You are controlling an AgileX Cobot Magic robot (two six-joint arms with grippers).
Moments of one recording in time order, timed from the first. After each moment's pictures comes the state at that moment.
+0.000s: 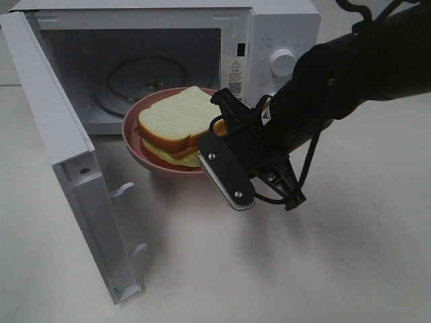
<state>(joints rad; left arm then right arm) 0.02 0.00 -0.52 0.00 1.09 -0.10 0.65 1.77 -1.00 0.00 0.28 -1.59</state>
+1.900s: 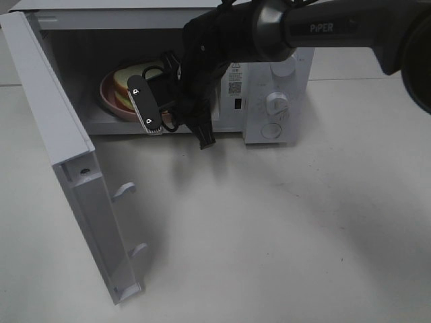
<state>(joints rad) 0.02 0.00 -0.52 0.00 1.09 -0.10 0.65 2.30 -1.81 -0.15 0.51 -1.30</state>
